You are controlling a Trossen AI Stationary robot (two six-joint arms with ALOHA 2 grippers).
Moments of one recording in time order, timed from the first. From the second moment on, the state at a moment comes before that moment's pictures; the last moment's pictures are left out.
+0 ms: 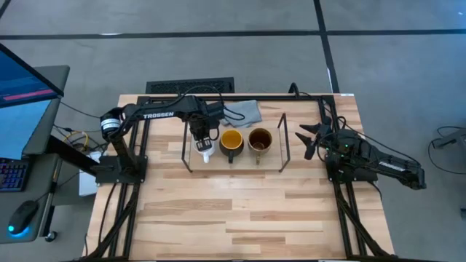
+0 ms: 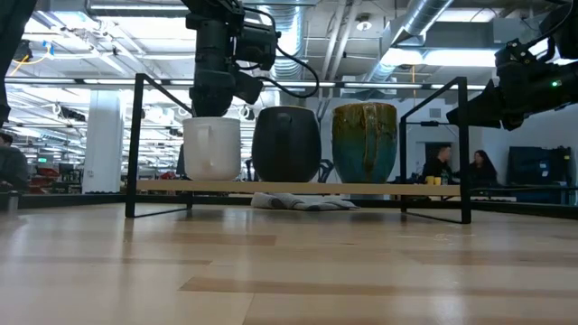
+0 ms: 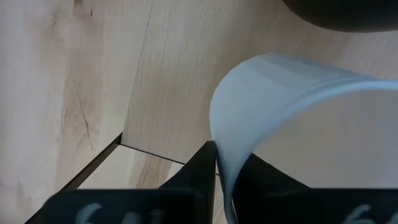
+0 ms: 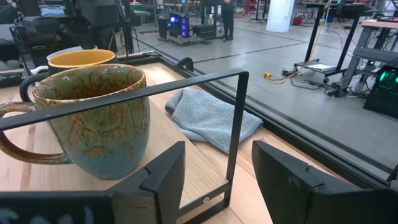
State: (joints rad) left arm 0.35 1.77 1.44 -1.18 -0.01 0.01; right arm -0.31 0.01 0.10 -0.28 0.23 -0.01
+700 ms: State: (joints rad) left arm 0.35 1.77 1.44 -1.17 -0.03 0.02; right arm -0.31 0.01 0.10 -0.28 0.22 -0.01
